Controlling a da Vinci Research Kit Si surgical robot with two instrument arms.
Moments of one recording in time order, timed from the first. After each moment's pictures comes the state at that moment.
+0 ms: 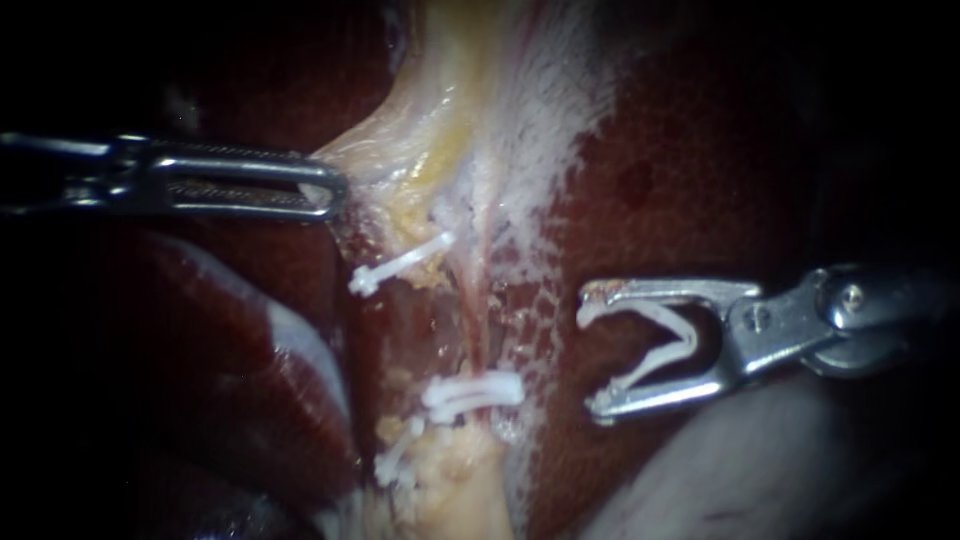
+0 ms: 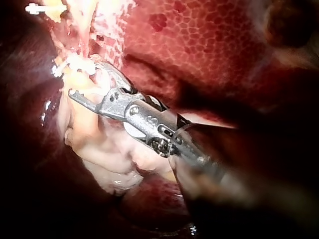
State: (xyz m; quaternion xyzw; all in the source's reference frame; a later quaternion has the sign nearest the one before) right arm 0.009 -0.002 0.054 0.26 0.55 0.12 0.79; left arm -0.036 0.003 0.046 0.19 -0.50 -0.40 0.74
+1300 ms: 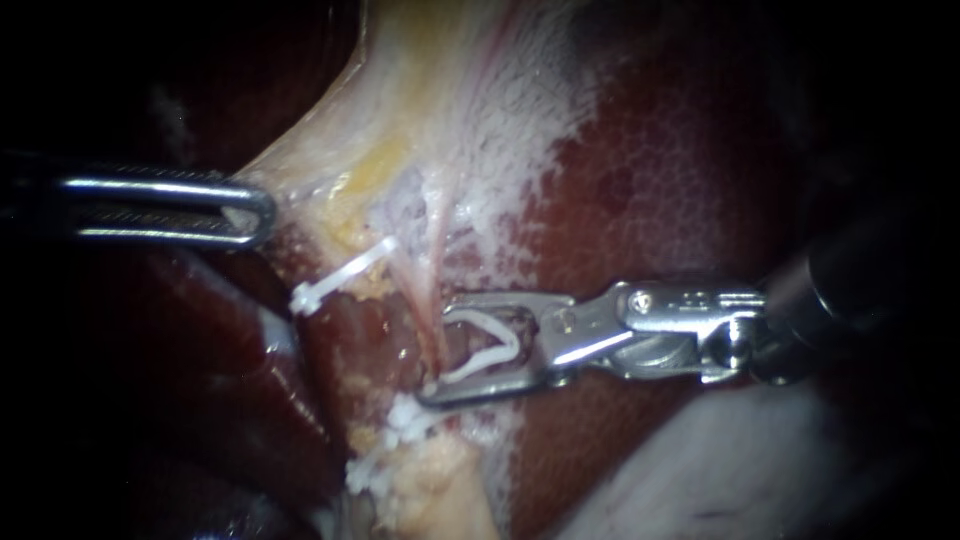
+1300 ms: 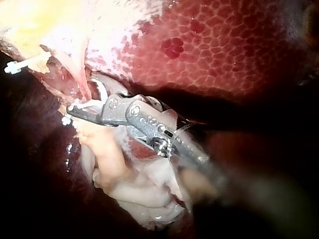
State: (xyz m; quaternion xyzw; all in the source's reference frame) right arm 0.020 -0.003 0.062 0.30 0.53 0.14 0.78; left arm -0.035 0.001 0.041 0.19 -0.50 -0.40 0.74
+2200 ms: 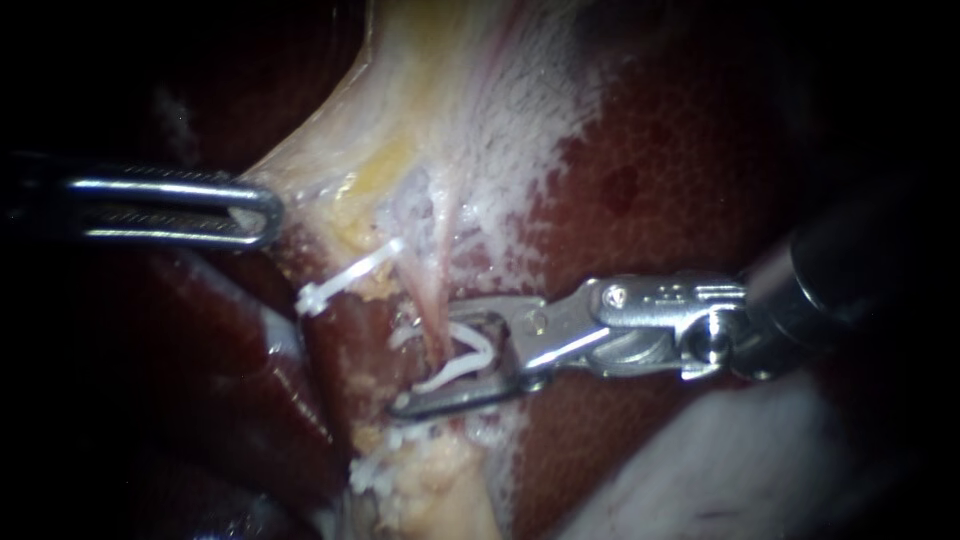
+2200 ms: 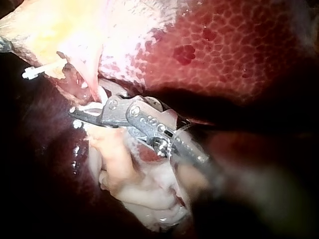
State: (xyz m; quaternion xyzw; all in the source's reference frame) right arm 0.021 -0.002 0.060 0.30 0.53 0.14 0.78; left arm -0.036 0.001 0.041 0.19 -0.50 -0.40 0.74
